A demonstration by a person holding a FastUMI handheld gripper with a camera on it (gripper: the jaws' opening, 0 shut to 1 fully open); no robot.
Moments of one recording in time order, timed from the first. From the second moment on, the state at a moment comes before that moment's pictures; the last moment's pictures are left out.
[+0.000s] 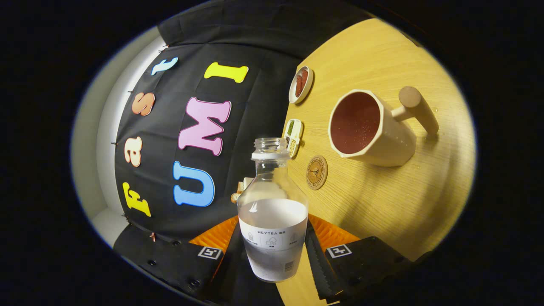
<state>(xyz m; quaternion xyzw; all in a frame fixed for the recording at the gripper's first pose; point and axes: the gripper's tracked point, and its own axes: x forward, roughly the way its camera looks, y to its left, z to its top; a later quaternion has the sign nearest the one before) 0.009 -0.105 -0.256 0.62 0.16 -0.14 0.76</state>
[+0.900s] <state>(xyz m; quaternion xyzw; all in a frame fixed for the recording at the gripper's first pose) 0.013 -0.131 -0.256 0.74 0.11 -0.17 0.64</state>
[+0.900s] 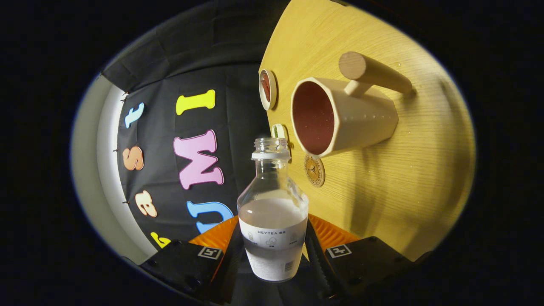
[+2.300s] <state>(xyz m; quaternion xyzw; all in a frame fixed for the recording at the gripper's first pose) 0.029 -0.143 -0.229 0.83 0.06 -0.20 0.52</state>
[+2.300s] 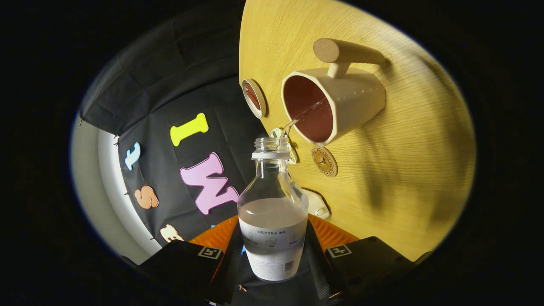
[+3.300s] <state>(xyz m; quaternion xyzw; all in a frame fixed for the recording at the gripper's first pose) 0.047 -0.148 -0.193 0.87 0.04 -0.19 0.45</state>
